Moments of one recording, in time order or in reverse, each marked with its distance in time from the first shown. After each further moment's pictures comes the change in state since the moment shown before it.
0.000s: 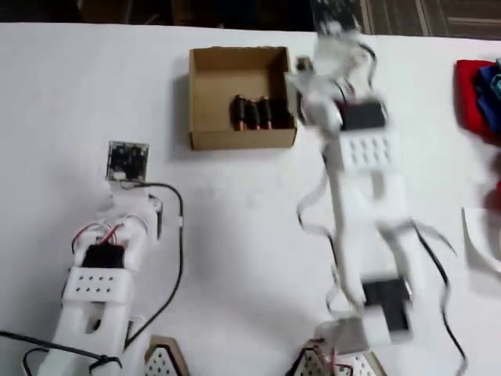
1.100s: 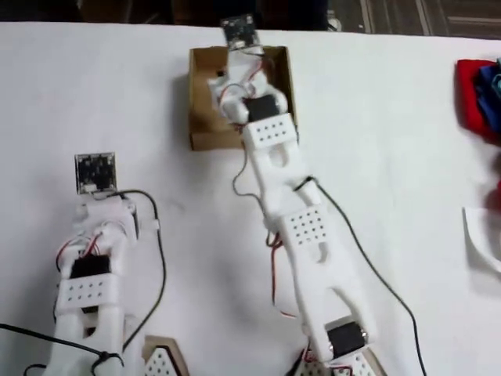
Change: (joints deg) left arm -9.9 0.0 6.2 -11.7 -0.4; right arm -12.2 68.3 -67.0 -4.7 -3.0
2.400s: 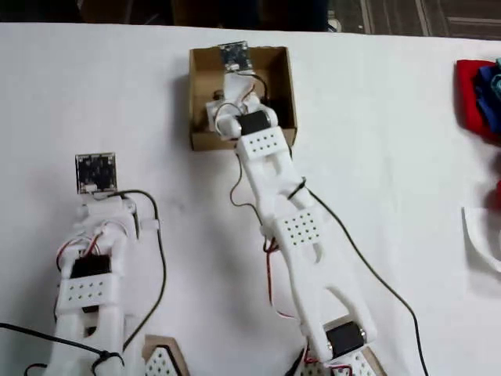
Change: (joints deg) left arm 0.1 0.0 0.0 0.0 0.0; right arm -0.2 7.2 -0.4 0.7 -5.5
